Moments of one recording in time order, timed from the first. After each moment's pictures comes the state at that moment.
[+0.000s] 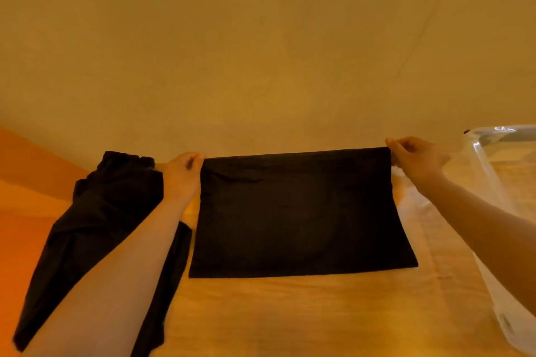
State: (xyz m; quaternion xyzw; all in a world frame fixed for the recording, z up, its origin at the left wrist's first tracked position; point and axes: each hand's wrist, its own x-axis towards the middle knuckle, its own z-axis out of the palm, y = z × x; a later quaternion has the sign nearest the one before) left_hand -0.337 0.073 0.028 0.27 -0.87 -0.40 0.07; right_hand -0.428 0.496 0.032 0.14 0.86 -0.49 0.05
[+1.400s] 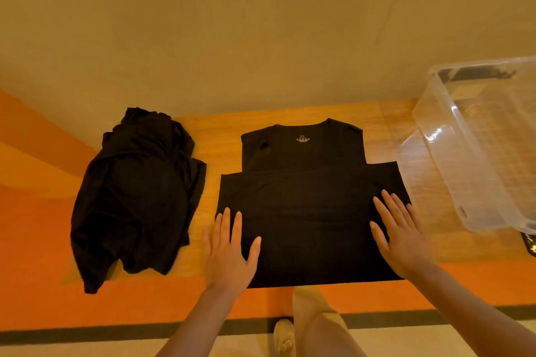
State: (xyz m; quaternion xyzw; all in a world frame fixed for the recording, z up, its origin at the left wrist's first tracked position) left_hand -0.051 0.179 -0.031 0.11 -0.99 -0.05 -0.07; right_hand -0.125 0.523 -0.044 -0.08 0.99 -0.09 0.04
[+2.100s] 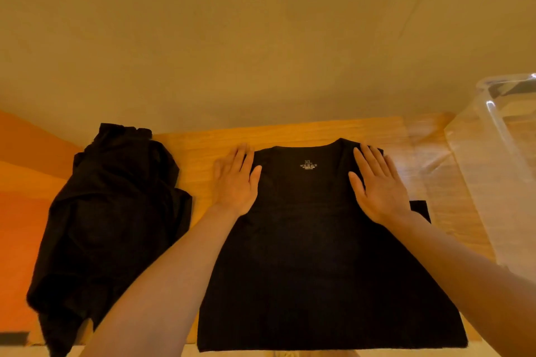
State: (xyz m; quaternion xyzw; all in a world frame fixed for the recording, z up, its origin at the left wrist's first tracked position) left_hand -0.282 0.162 -0.023 0.05 -0.99 -0.08 -0.12; right_hand -0.309 0.462 -0.045 -0.11 0.98 -0.12 0.08
